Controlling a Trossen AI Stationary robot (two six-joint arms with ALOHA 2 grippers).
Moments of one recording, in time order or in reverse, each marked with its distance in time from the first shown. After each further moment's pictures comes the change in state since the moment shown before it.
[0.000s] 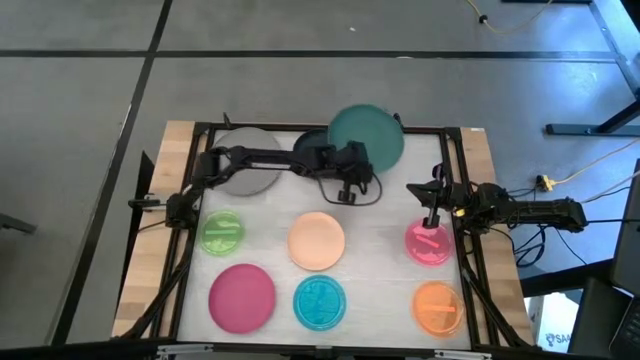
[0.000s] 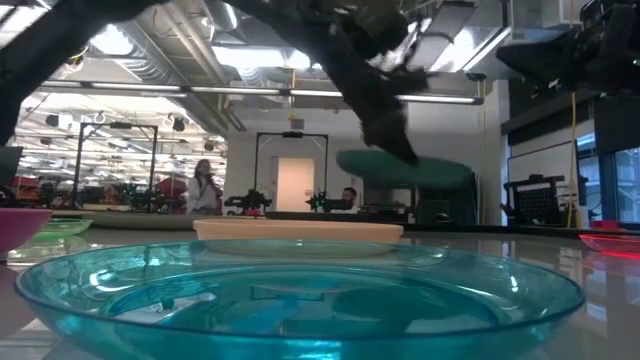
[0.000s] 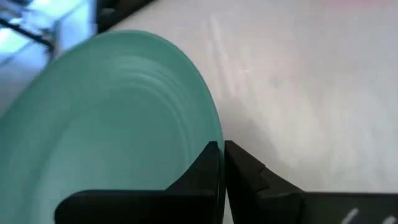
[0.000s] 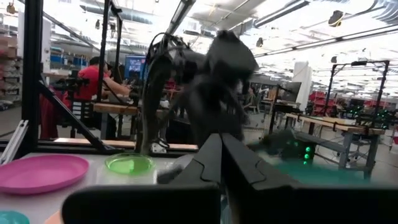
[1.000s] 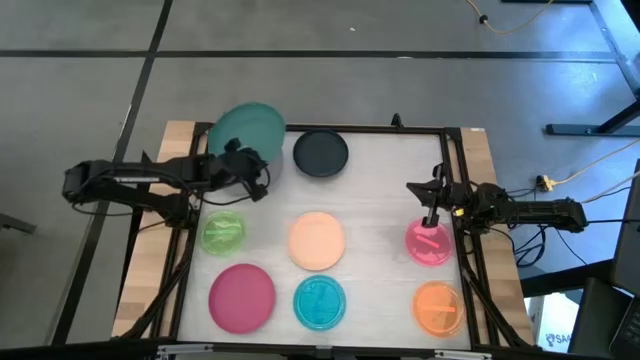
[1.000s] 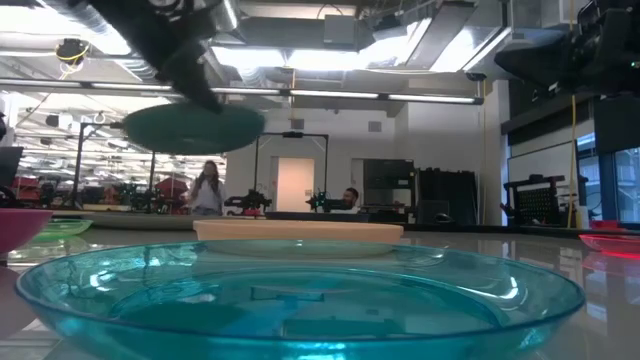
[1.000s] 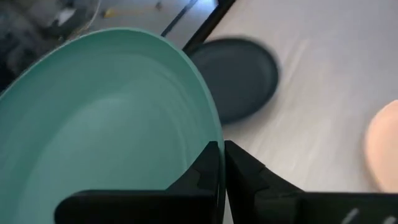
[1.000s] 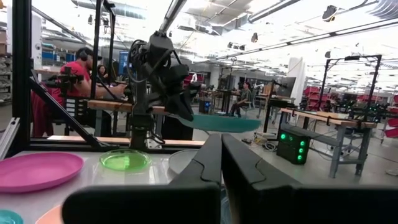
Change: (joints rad) left arm -0.025 -1.167 -1.062 -0.063 -0.333 -0.628; right arm 0.000 0.001 0.000 -0.018 0.026 0.007
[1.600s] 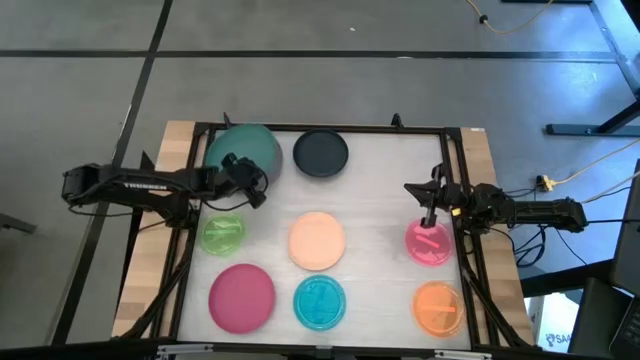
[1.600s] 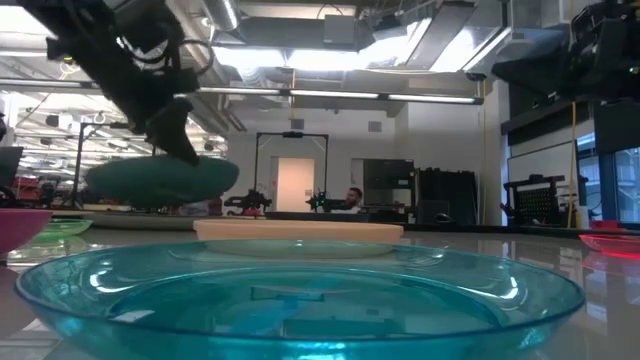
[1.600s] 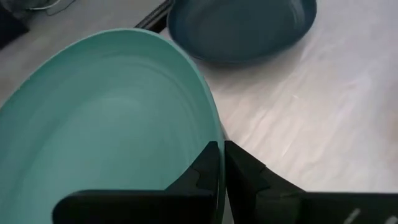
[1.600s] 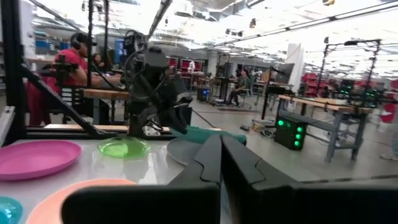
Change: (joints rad) left arm 0.034 -0.003 -0.280 0.205 0.020 -0.169; right arm 0.000 0.001 0.000 -0.056 0.027 0.021
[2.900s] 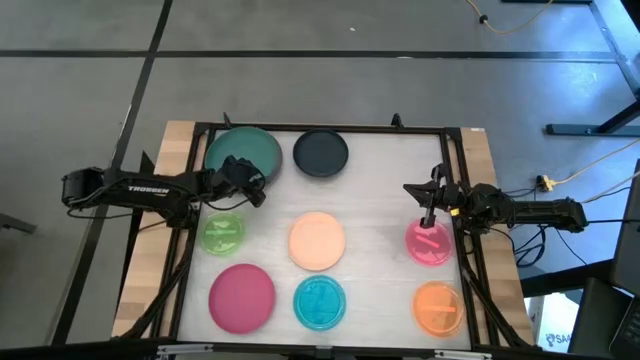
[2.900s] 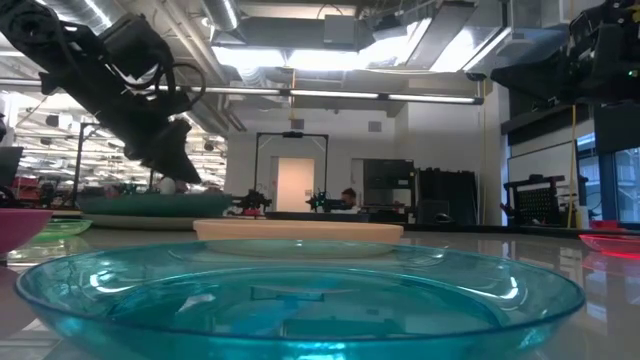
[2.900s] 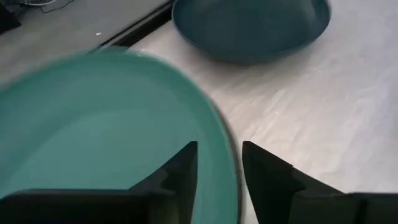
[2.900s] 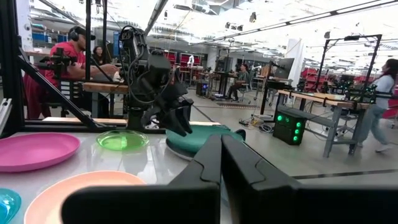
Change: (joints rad) left arm 0.073 0.000 -0.149 0.266 0.066 -0.005; right arm 0.000 0.000 0.000 -0.027 0.000 0.000
